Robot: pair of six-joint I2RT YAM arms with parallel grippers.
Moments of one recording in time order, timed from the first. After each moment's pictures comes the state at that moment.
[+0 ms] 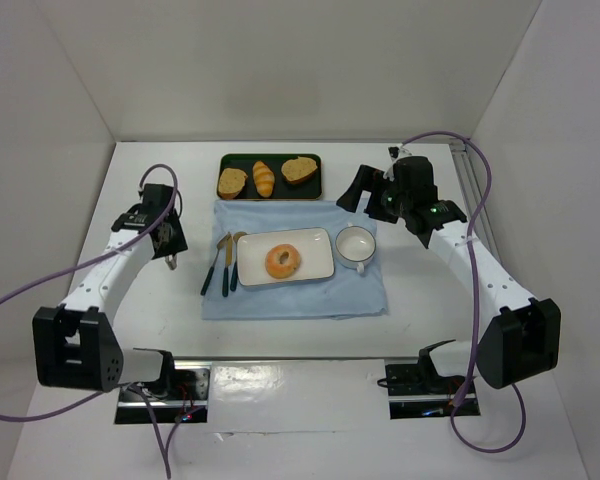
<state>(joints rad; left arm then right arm) -0.09 1.28 1.00 -0.74 -0.28 -0.40 0.28 1.31 1.10 -0.36 -0.24 0.54</state>
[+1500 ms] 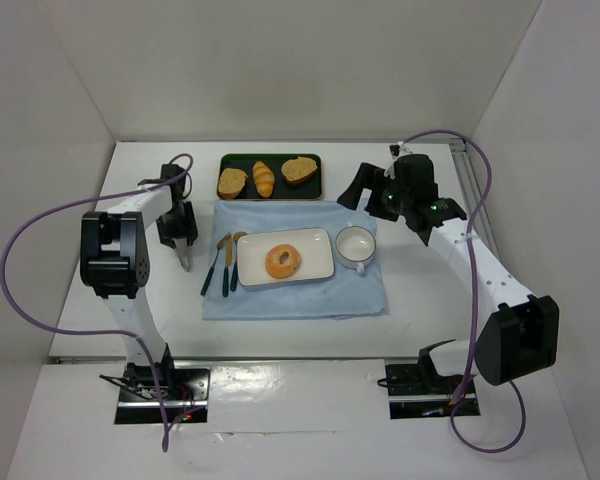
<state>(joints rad) 0.04 1.94 1.35 -0.72 -0.16 -0.29 0.27 1.33 1.11 -0.36 -0.25 0.54</state>
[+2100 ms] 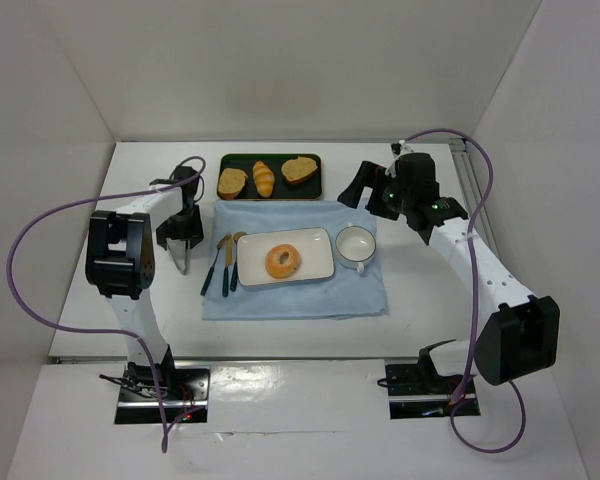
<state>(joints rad) -0.04 1.94 1.35 -0.78 -0.35 -0.30 0.26 1.33 1.13 -0.36 -0.26 0.55</state>
